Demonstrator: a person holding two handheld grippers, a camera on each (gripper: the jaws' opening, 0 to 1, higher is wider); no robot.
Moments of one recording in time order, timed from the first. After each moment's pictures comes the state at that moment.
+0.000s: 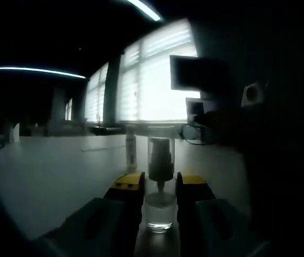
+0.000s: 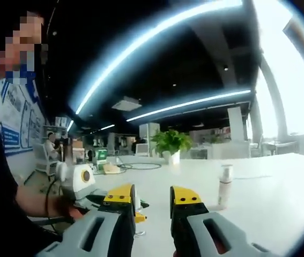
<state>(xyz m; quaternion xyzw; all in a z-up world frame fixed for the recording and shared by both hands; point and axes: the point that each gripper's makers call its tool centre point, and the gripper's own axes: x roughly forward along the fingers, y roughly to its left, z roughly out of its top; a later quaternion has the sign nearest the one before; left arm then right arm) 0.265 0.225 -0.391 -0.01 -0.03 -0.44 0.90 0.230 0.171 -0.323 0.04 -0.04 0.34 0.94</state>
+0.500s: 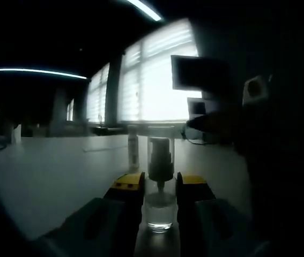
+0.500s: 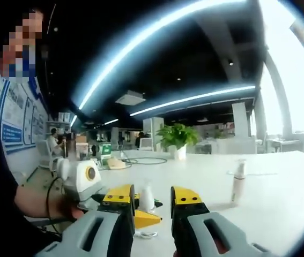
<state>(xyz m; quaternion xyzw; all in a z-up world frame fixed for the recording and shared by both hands) 0.267 0.228 -0.390 -0.01 -0.03 -0.44 0.90 0.233 0.205 -0.334 0.02 -0.02 0.35 0.93</state>
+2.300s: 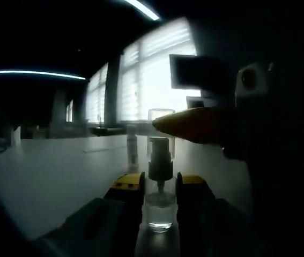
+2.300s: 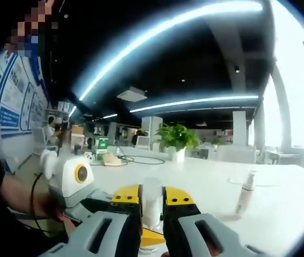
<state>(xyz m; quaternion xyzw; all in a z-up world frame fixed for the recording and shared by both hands) 0.266 0.228 -0.391 0.00 -0.03 -0.43 0.90 0.252 0.237 -0.329 -0.03 -0.04 0.34 0.94</state>
